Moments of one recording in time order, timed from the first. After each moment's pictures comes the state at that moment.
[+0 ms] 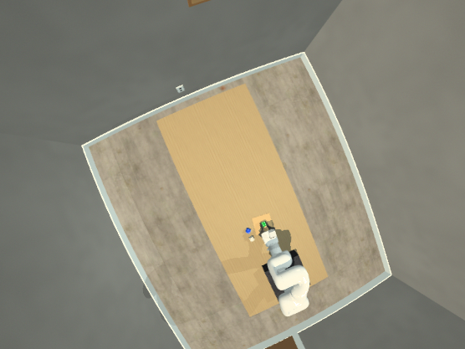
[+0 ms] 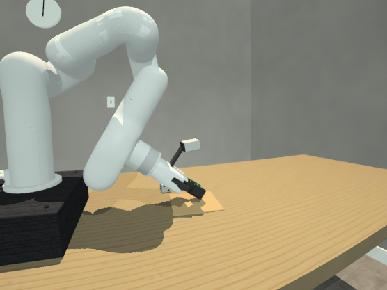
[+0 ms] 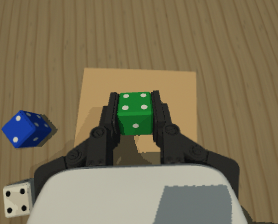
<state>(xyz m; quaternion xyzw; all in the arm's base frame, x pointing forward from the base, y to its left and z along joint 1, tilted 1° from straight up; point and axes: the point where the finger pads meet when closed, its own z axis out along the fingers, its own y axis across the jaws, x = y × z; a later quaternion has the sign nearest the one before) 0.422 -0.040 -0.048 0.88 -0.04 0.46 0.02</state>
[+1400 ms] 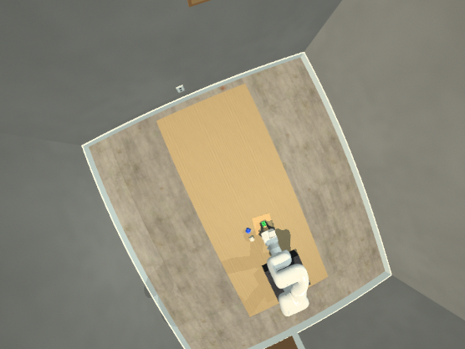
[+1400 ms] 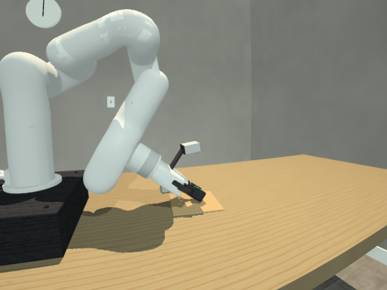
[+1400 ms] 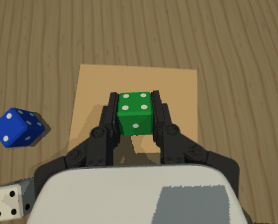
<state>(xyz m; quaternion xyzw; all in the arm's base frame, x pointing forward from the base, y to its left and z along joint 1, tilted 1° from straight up) 0.422 -0.041 -0.056 0.89 -0.03 0.46 0.03</state>
